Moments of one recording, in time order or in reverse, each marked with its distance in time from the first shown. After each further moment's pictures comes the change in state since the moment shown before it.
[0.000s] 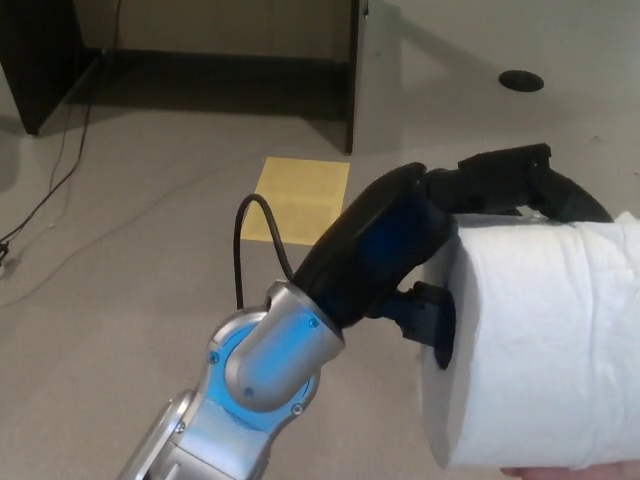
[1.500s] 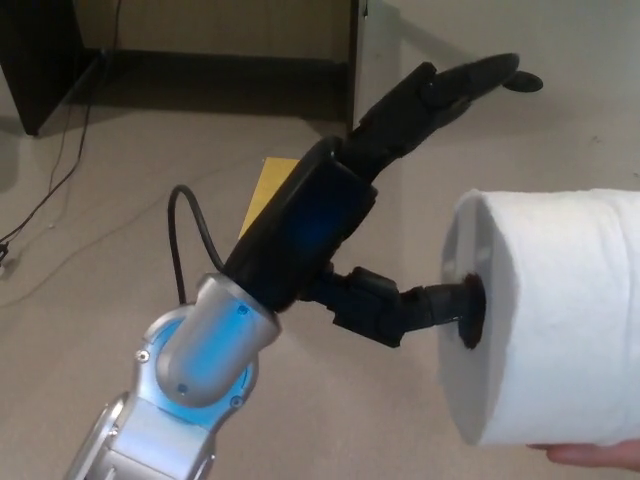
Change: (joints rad) left_arm 0.029 0.071 0.091 -0.096 -0.092 0.063 0.028; right_arm 0.006 0.006 0.004 0.002 0.004 0.014 -0.006
